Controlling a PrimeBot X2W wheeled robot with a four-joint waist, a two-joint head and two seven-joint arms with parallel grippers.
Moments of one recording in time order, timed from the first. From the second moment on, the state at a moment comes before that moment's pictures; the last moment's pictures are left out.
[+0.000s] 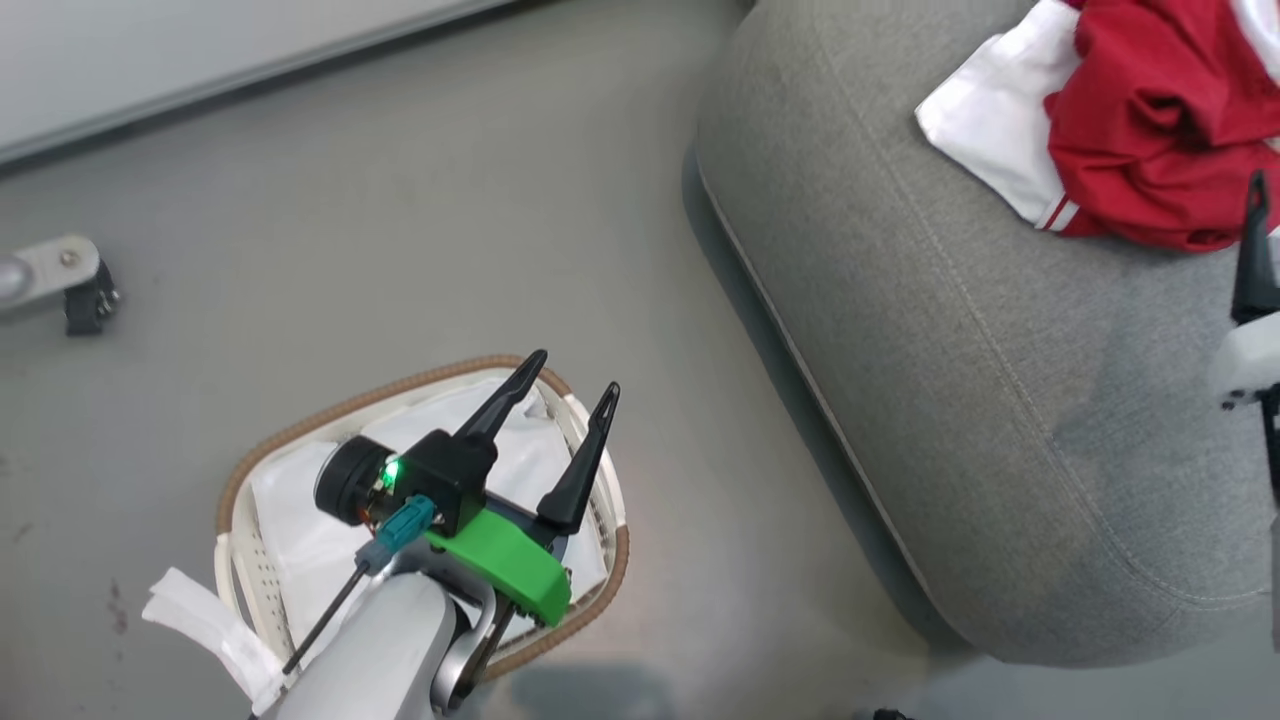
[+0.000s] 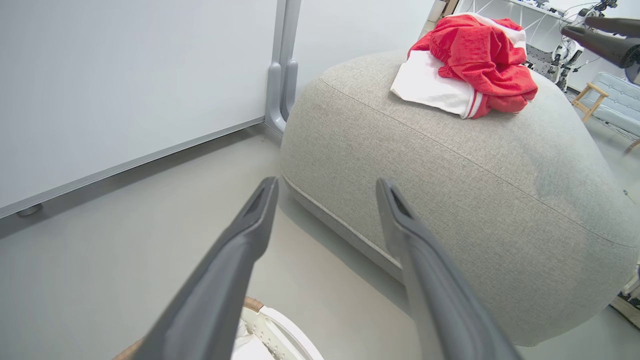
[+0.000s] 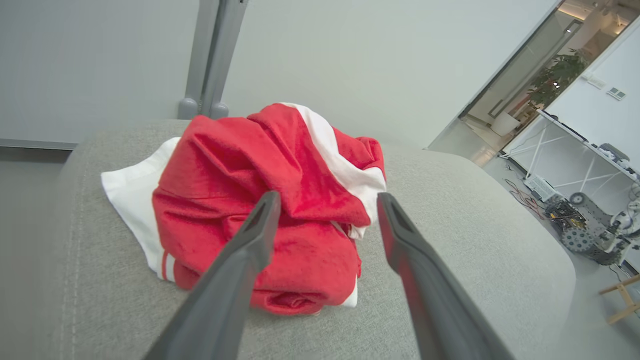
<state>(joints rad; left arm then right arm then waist) -0.40 0.20 -0.63 0.33 -0.40 -0.13 -0.26 -0.55 -0.24 -0.35 0.48 -0.19 0.13 -0.26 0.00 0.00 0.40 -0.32</state>
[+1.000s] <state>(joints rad) -0.19 0.09 -0.10 0.43 -0.26 -0.13 -0.26 -0.35 -0.05 -0.08 0.41 0.04 0.13 -0.26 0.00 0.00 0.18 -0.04</state>
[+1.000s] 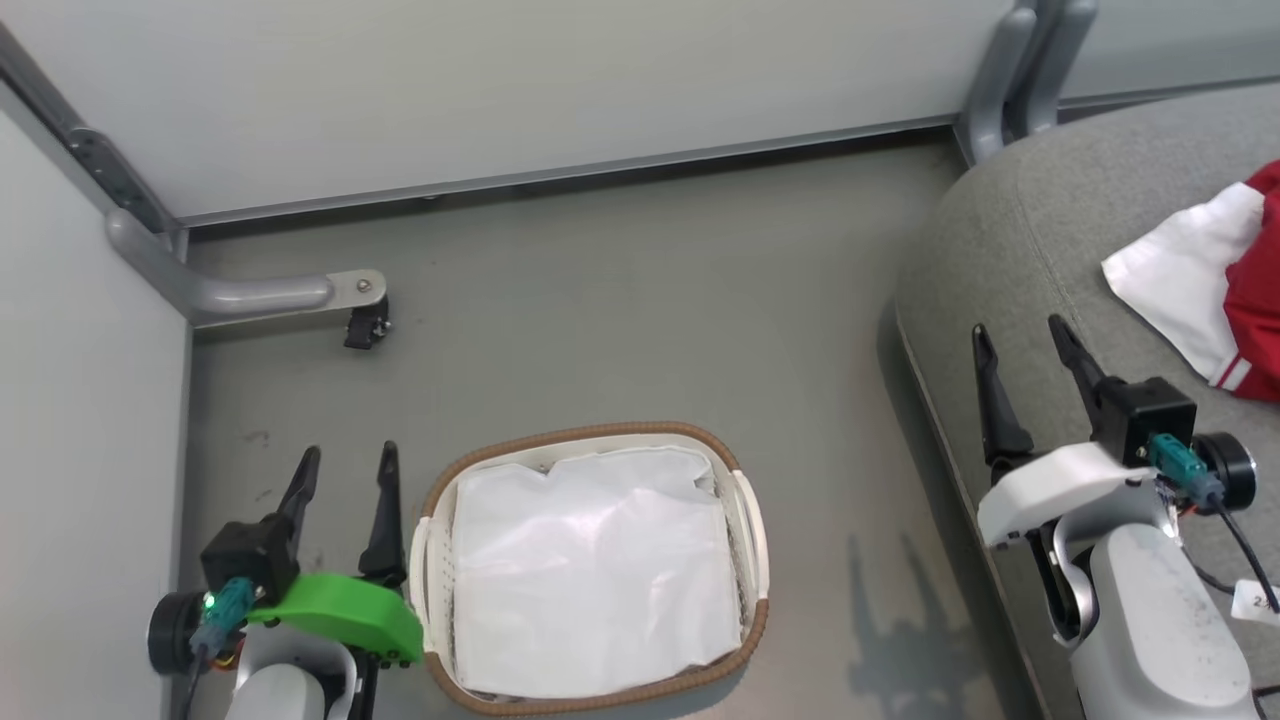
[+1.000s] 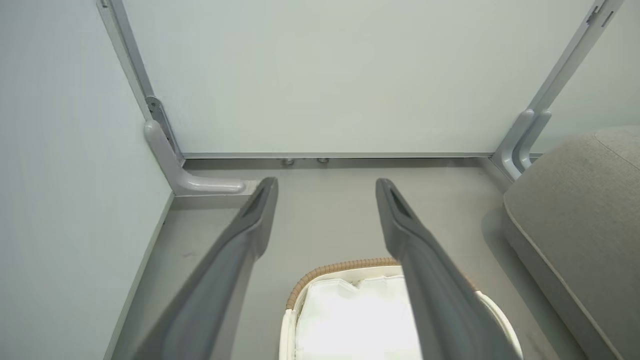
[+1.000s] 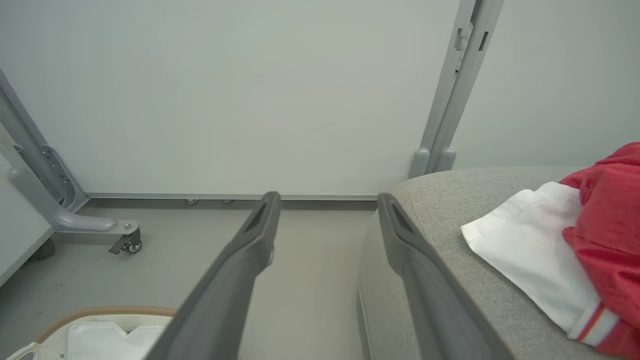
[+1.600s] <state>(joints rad) 0.01 0.05 0.01 0.41 -0.25 -0.13 -0.26 -0.16 -0.05 -0.05 0.45 0.10 0.13 -0.26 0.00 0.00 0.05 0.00</state>
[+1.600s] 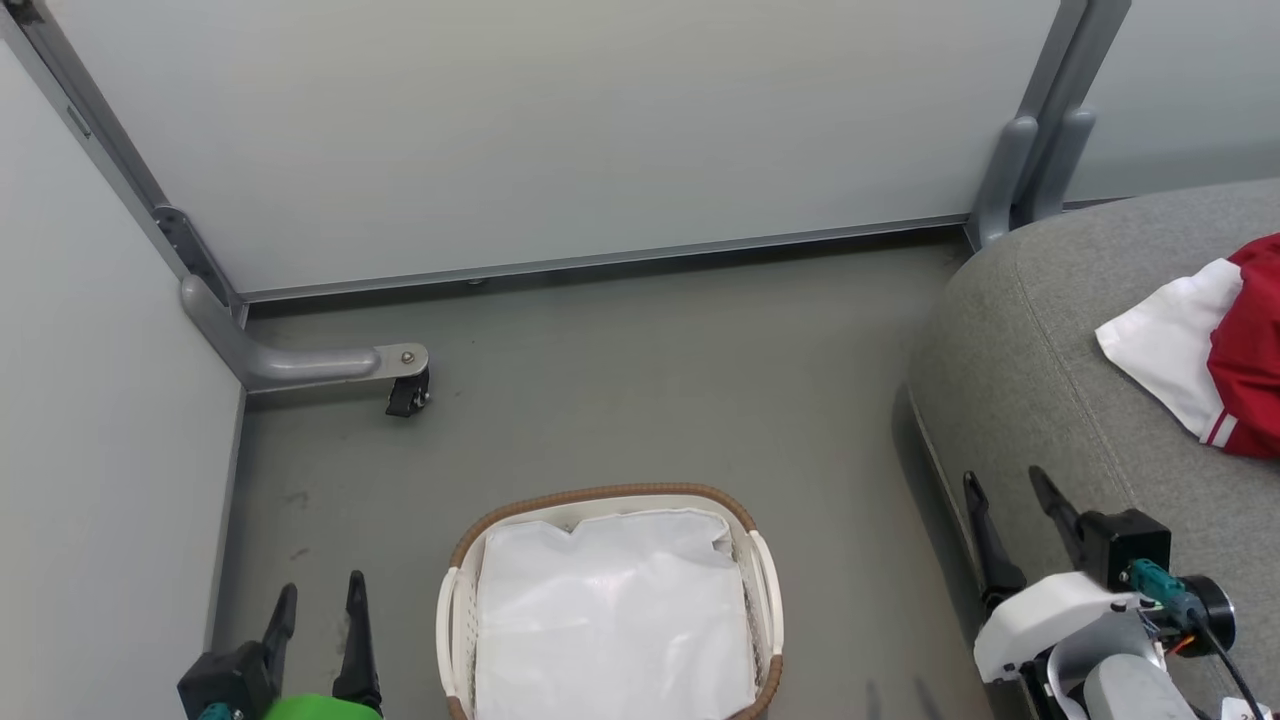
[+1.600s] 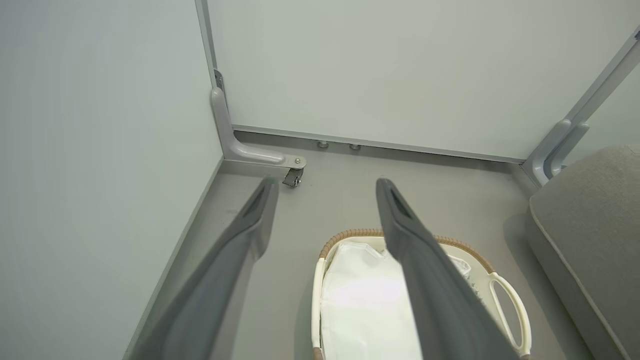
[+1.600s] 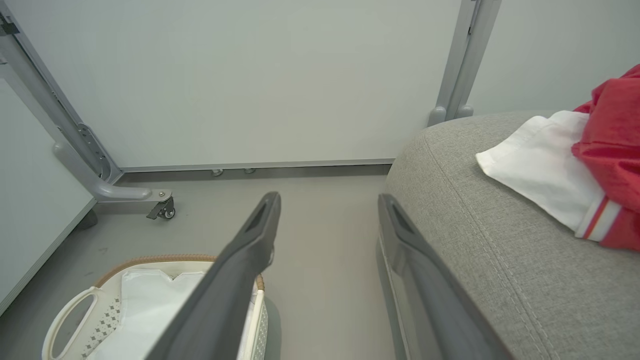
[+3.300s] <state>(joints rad) -0.03 0.04 0.06 0.35 -0.94 -0.13 -0.07 -0.13 -0.04 -0.08 0.37 0.87 0.13 -0.07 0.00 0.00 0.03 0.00</state>
